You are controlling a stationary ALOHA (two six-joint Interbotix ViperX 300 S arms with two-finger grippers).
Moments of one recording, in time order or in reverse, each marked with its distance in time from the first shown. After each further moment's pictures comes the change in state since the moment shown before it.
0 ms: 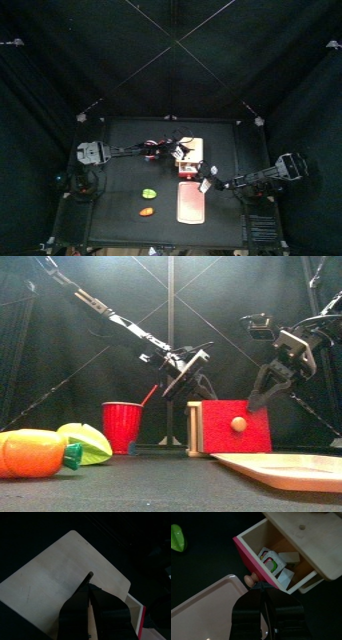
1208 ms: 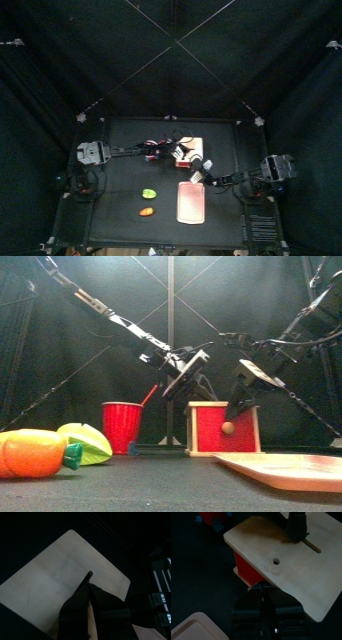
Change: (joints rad) left arm 0.000 -0.002 0.000 0.002 0.000 0.000; right arm -0.101 0.216 -0.135 -0.049 0.169 0.006
